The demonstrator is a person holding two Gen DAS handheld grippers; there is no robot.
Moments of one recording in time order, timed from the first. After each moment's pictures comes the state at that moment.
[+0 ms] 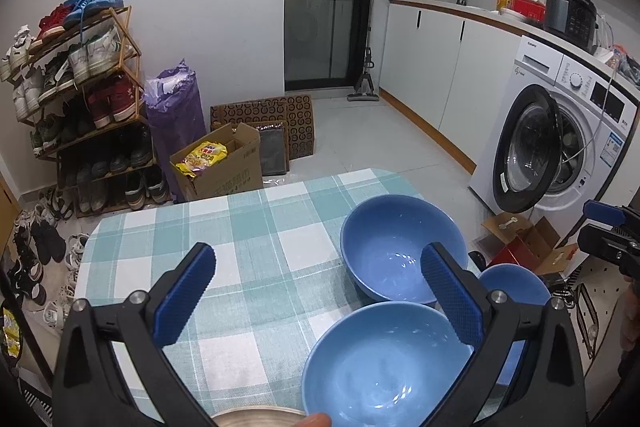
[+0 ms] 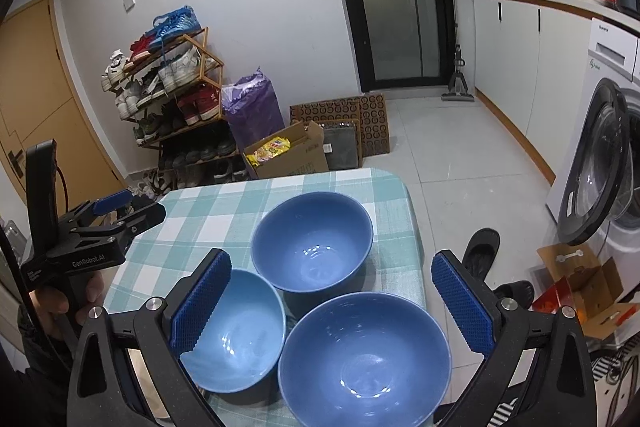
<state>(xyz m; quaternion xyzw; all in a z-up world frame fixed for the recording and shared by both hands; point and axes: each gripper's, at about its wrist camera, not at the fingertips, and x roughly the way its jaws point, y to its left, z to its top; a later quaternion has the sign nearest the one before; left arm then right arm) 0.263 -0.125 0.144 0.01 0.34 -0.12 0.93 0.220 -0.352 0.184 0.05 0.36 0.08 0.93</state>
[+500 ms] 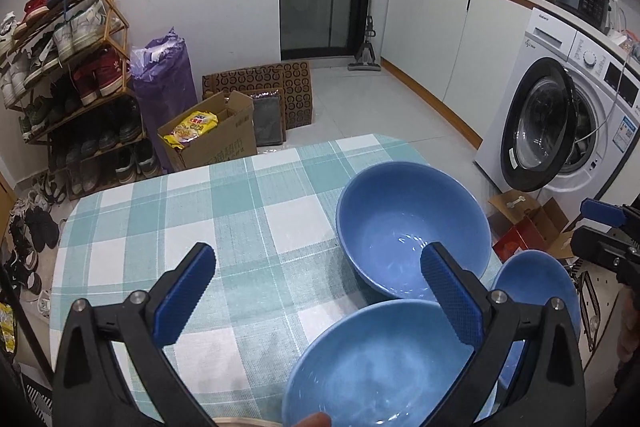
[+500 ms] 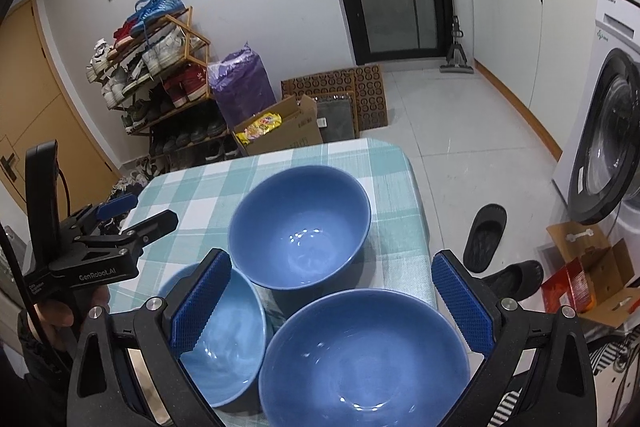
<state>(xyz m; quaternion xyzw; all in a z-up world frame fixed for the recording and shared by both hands) 0.298 -0.147 0.096 0.02 0.39 -0.11 0.91 0.264 -0.354 0.133 0.06 0.41 0.07 0.91</state>
